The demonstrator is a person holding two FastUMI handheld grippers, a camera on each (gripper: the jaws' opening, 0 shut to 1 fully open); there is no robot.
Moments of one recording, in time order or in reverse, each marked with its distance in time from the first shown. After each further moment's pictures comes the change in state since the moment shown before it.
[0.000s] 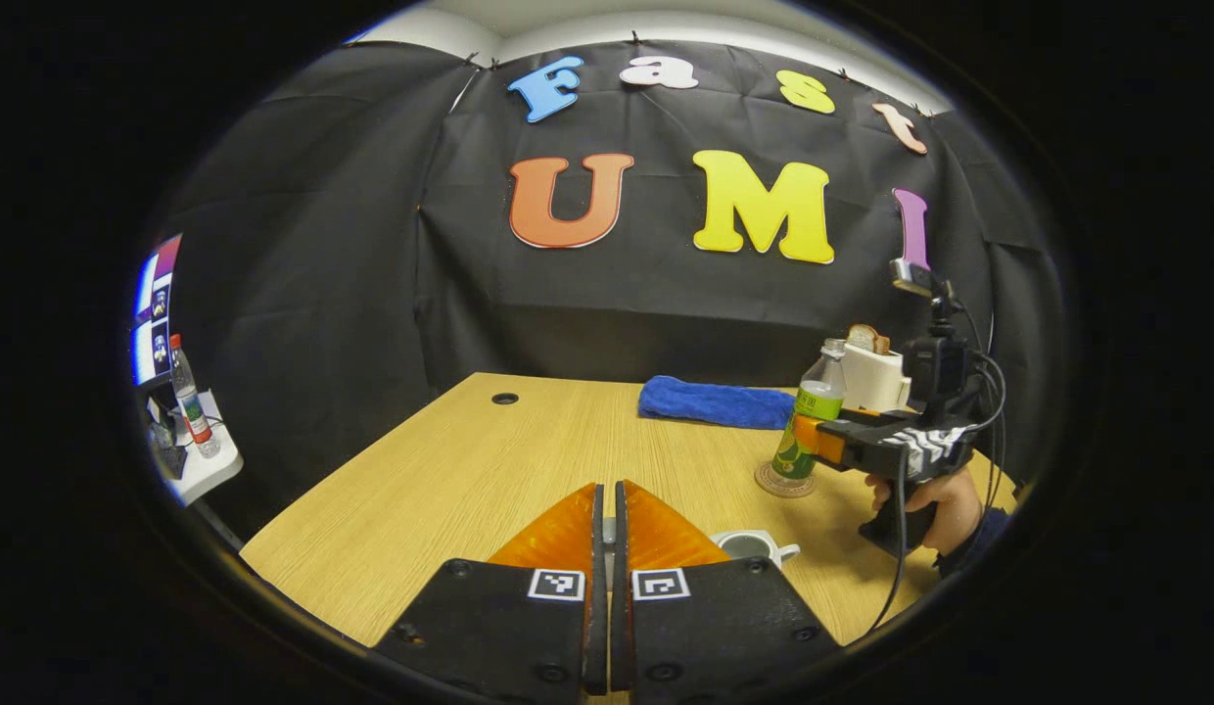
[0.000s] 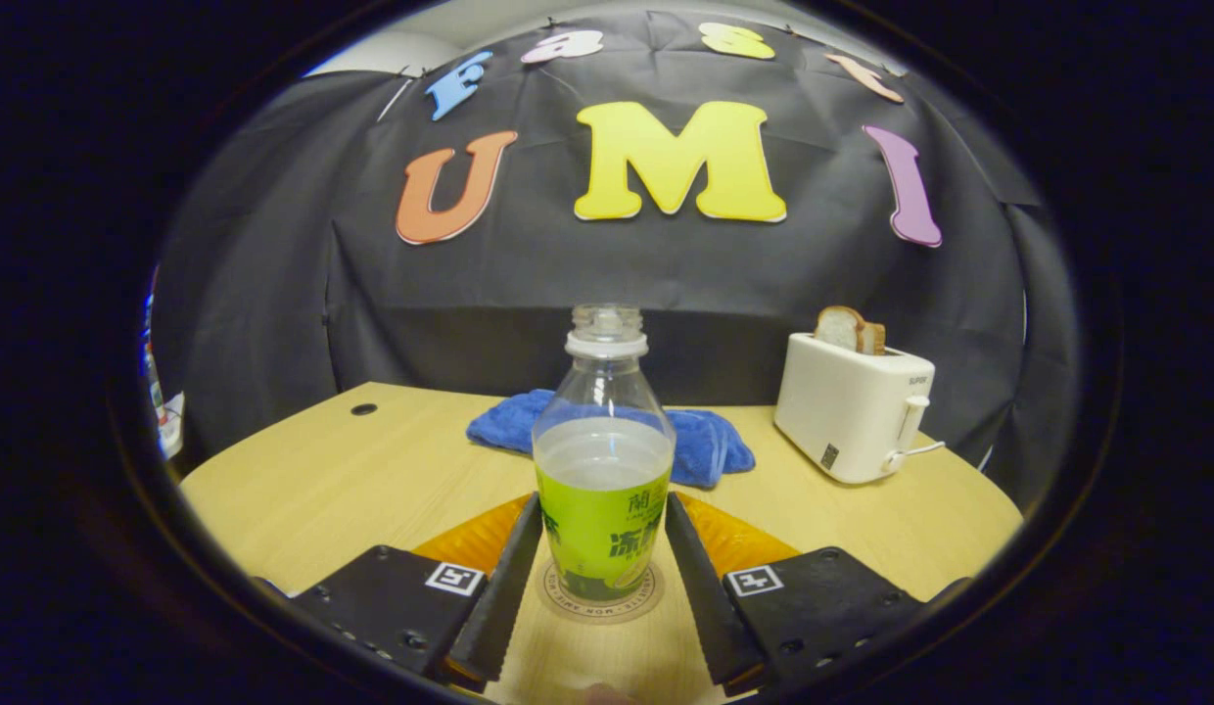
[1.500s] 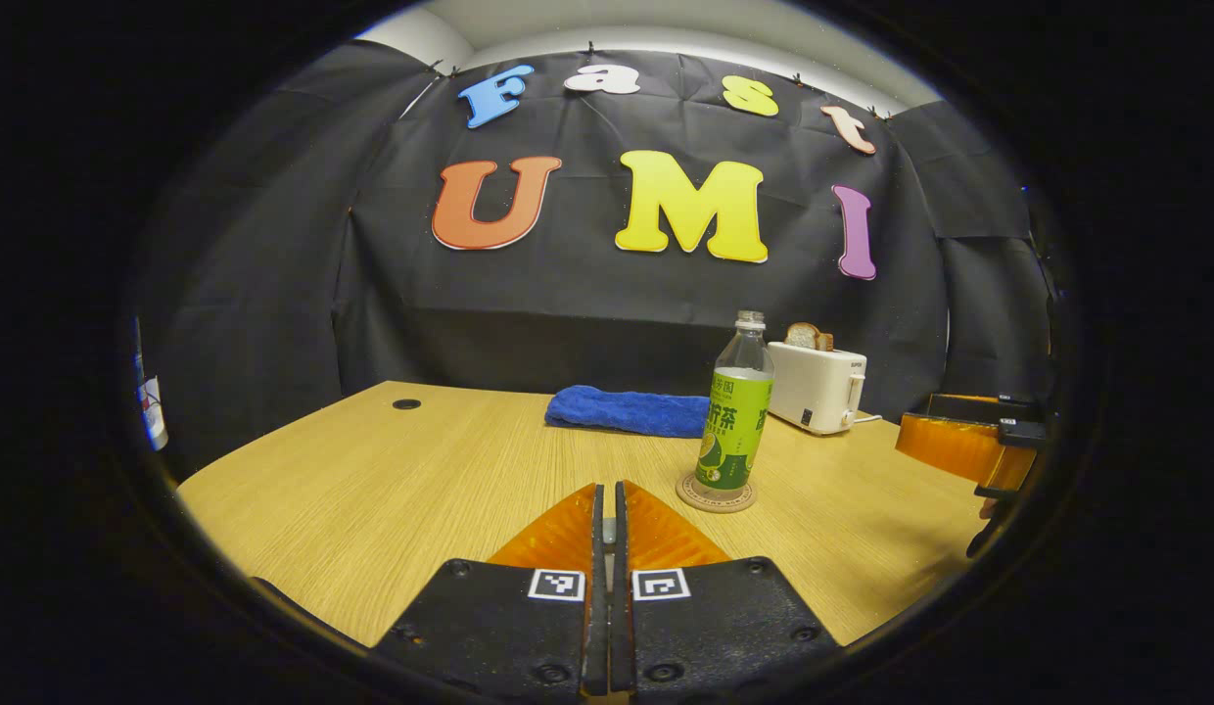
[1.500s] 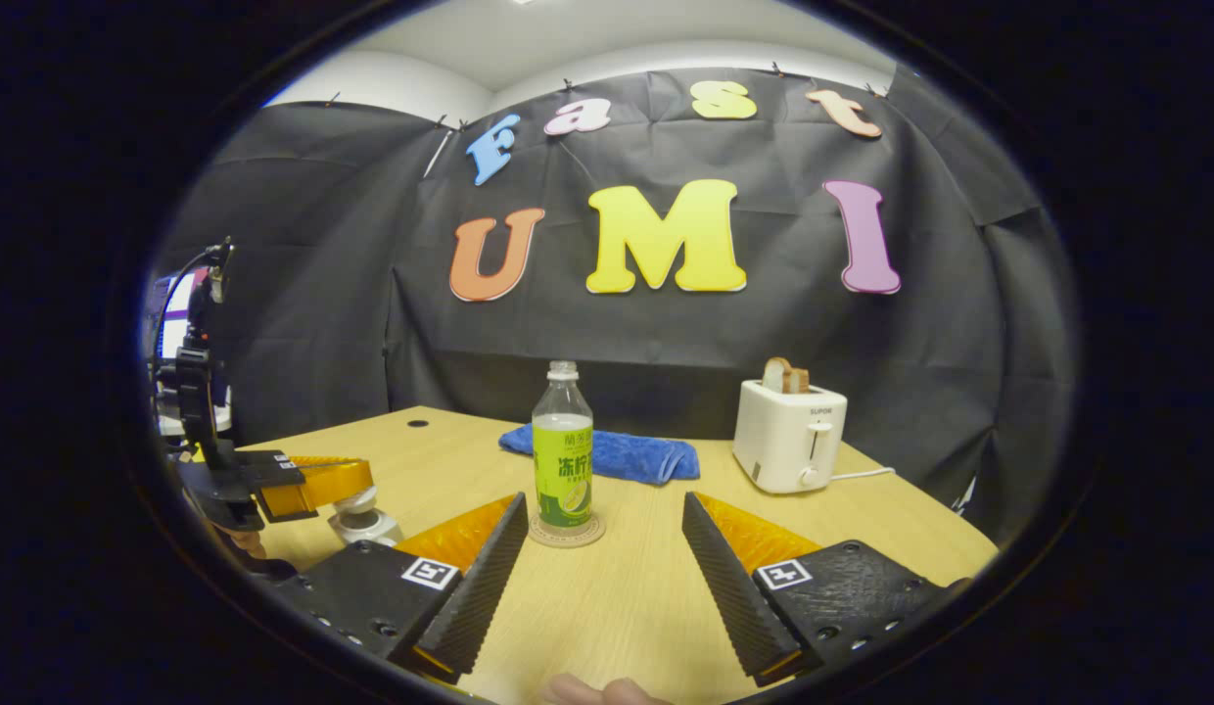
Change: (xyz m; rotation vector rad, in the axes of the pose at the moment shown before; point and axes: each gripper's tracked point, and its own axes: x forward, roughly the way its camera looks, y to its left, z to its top) left arm 0.058 -0.098 -0.039 0.005 -0.114 -0.176; right arm -0.143 -0.071 -0.025 -0.039 -0.137 0.118
